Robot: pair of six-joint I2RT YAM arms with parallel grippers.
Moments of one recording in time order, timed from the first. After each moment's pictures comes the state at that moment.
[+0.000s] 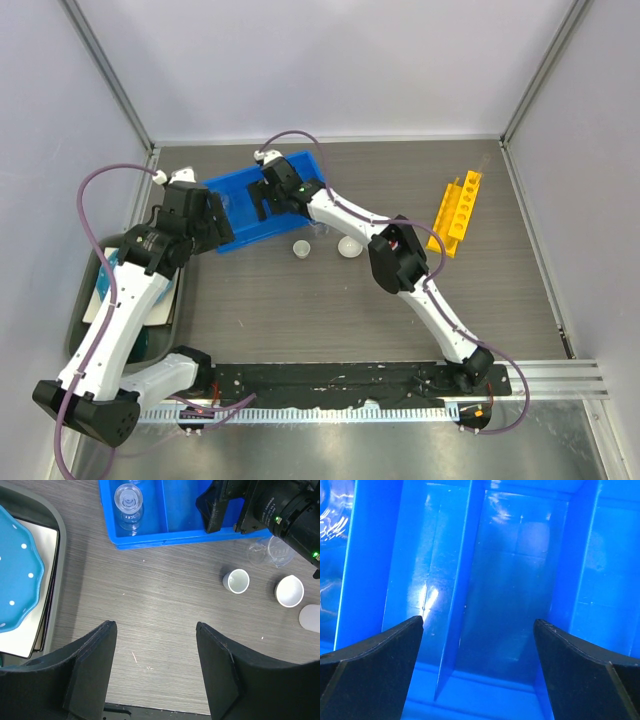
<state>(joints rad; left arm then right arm) -0.34 1.05 1.25 -1.00 -0.29 -0.55 0.80 2.53 2.30 -0.47 0.14 0.22</state>
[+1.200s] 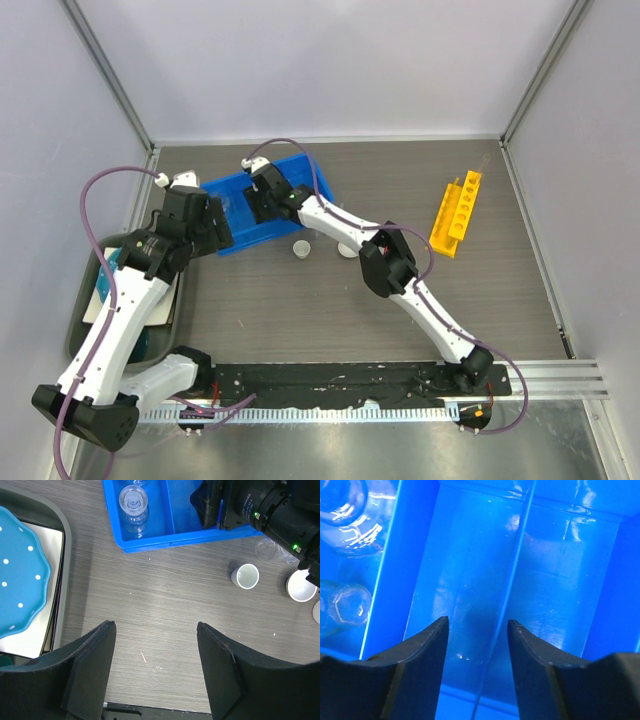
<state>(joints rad) -0.34 1.02 1.21 -0.98 -0.30 -0.50 0.84 2.63 2.42 -0.48 0.12 0.19</state>
